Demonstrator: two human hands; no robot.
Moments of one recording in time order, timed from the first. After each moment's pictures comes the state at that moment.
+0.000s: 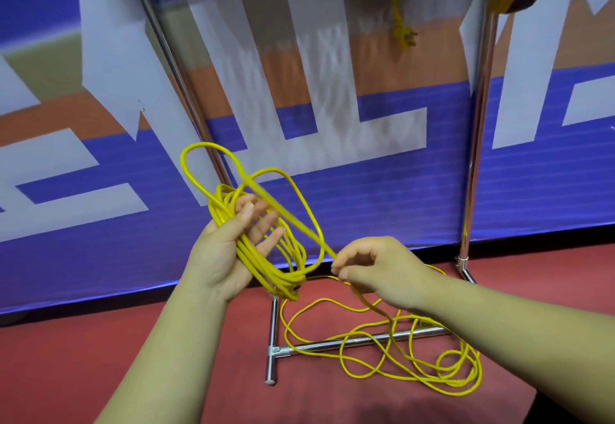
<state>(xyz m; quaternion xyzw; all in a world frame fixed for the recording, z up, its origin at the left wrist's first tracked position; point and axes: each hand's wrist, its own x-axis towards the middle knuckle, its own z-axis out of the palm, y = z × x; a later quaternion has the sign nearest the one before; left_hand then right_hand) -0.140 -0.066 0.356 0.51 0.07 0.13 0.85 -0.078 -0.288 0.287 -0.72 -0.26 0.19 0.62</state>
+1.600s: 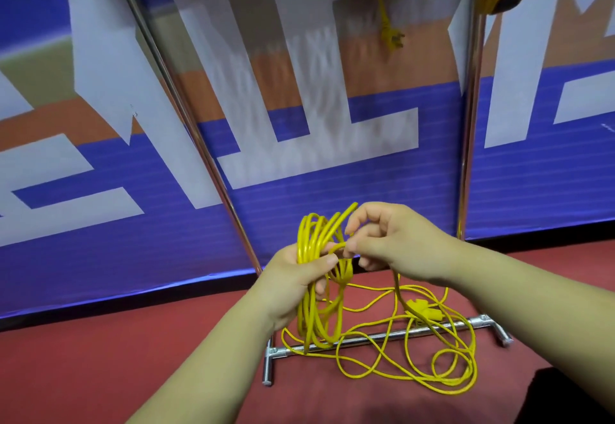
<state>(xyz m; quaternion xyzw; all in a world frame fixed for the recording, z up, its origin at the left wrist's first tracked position) -0.133 -0.130 0.305 0.71 0.06 -0.03 0.70 -0.061 -0.323 0.329 -0.70 -0.28 0.20 0.63</state>
